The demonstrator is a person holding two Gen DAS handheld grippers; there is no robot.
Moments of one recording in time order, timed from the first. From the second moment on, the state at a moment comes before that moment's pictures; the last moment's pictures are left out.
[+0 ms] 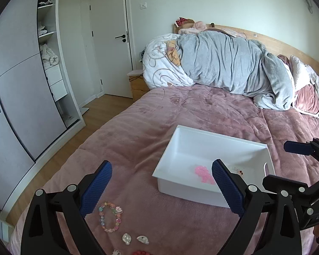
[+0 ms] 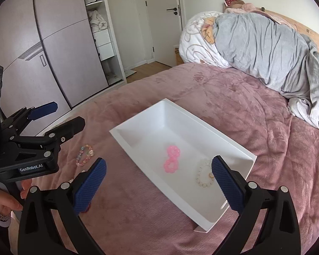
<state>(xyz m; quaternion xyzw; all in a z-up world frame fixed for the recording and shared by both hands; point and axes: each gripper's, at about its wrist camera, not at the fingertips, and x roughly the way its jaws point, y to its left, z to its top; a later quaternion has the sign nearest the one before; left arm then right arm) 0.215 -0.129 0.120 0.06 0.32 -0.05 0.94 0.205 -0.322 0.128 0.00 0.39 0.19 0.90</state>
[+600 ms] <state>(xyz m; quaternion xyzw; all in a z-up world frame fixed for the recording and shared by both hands) 0.108 -0.019 0.090 0.04 0.34 -0.01 0.94 0.147 -0.210 0.098 0.00 0.41 0.26 0.87</state>
